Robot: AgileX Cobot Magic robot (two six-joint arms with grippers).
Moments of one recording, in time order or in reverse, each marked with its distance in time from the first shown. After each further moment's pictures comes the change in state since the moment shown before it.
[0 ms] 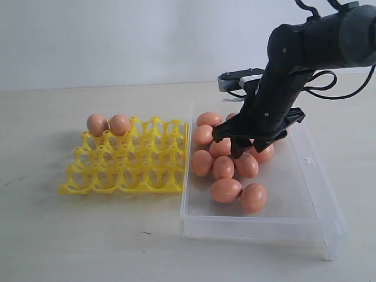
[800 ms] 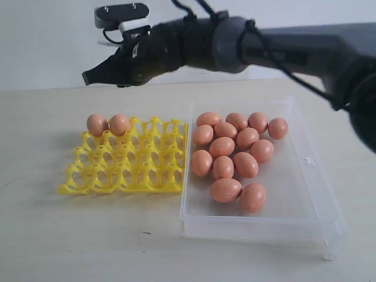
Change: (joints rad) left arm 0.000 0.000 0.000 0.000 0.000 0.000; right arm 0.296 0.235 -0.506 -0.046 -0.445 0.077
